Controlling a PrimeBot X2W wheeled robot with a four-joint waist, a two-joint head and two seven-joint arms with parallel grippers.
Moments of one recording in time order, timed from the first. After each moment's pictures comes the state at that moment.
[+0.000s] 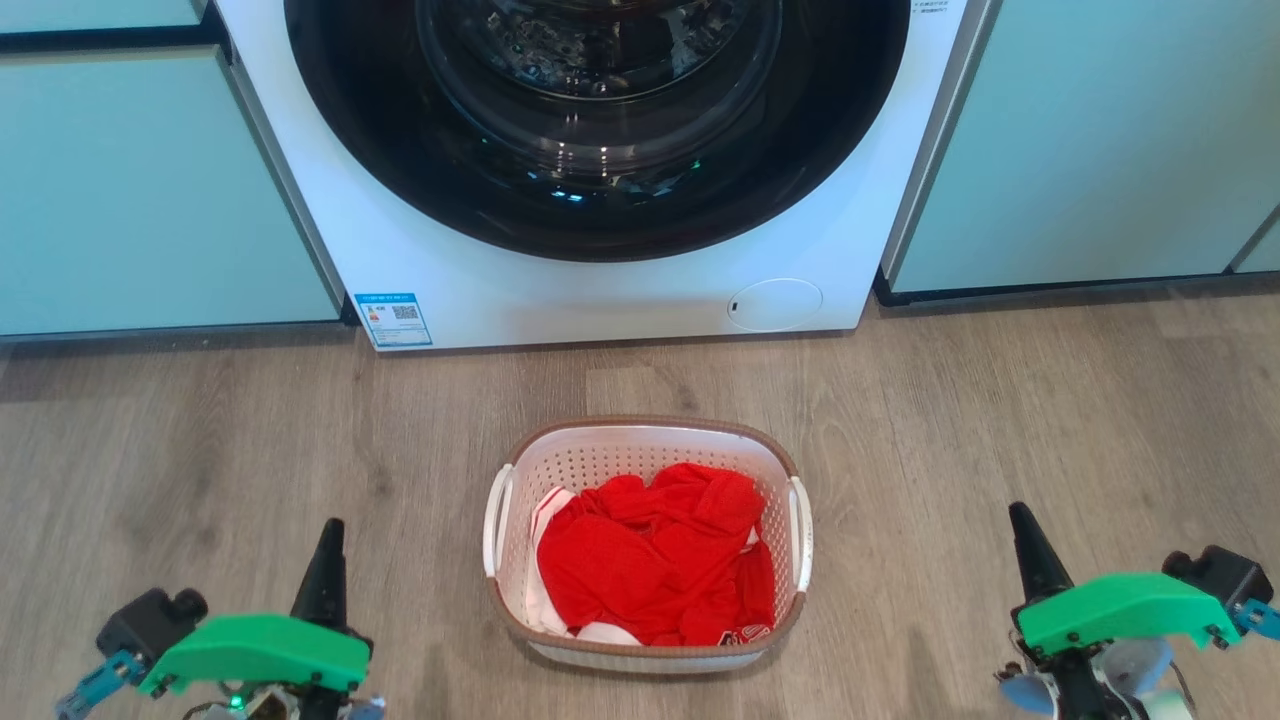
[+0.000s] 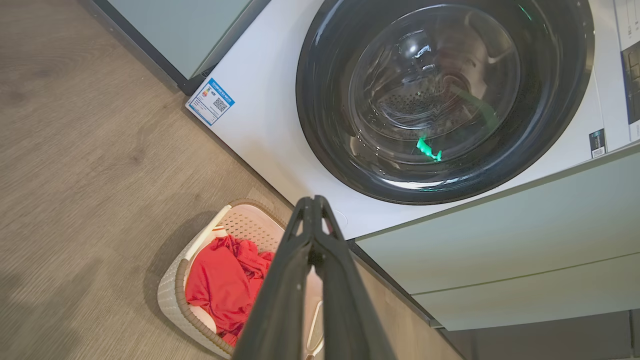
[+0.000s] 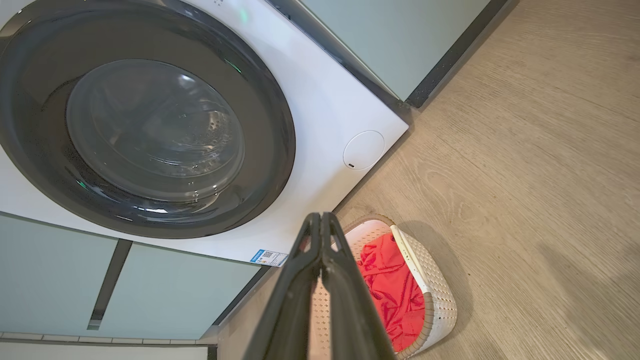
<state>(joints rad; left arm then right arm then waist) 0.07 0.06 -0.08 0.21 -0.98 -0.04 -0.08 0.00 -0.06 0.02 0.29 1.04 0.12 -0.08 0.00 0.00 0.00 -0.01</state>
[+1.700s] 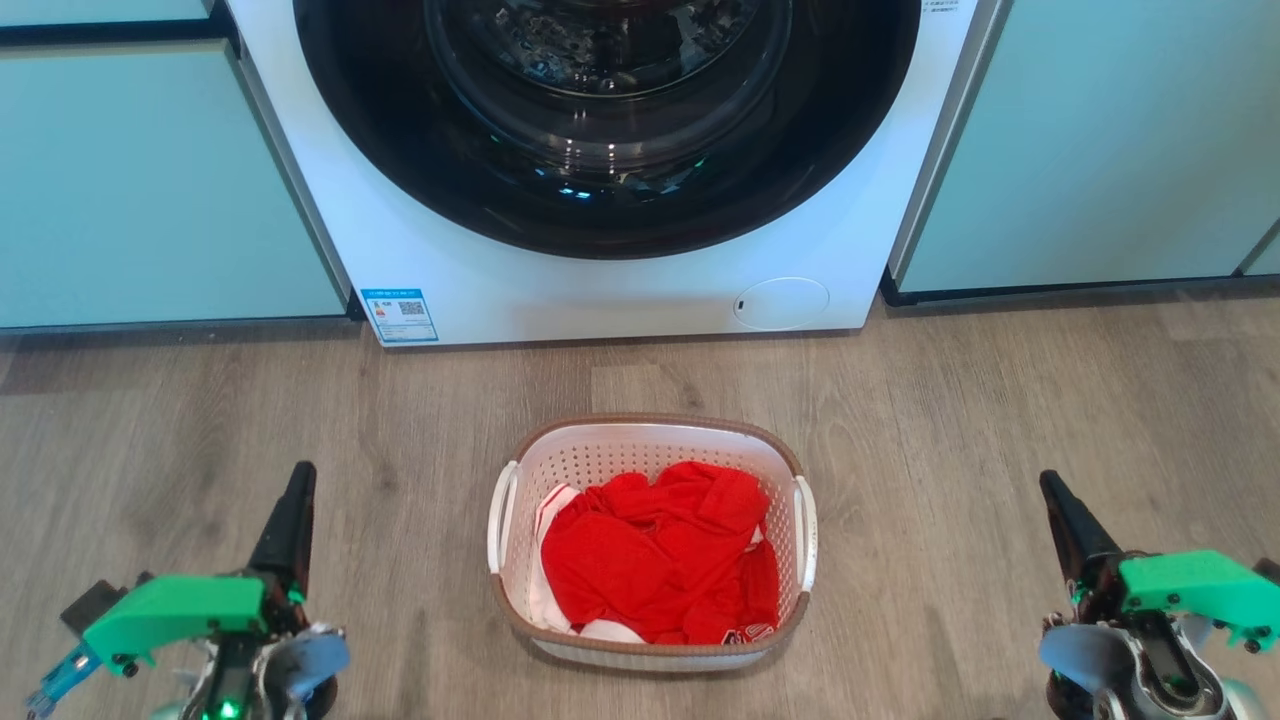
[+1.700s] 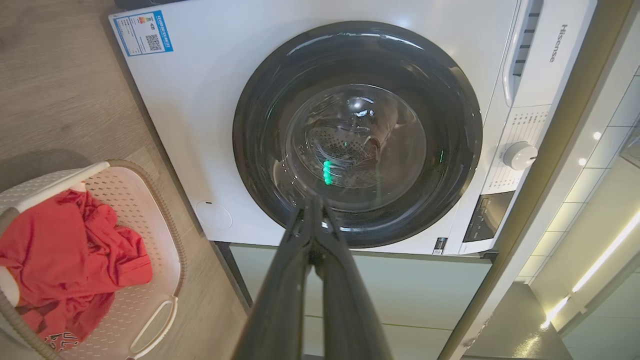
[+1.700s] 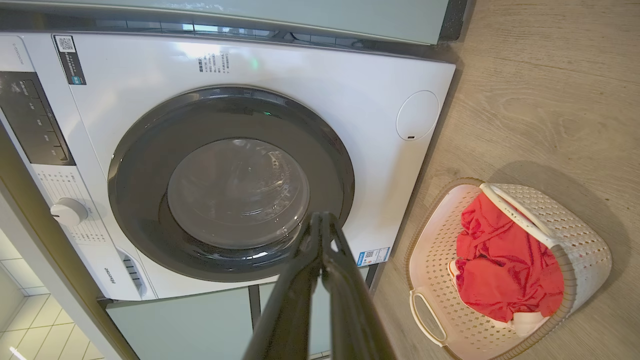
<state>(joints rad) -0.03 0.06 0.02 0.27 -1.58 -0.11 0.06 -0.04 -0.06 -0.09 0.28 1.58 0.12 0.07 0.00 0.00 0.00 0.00</state>
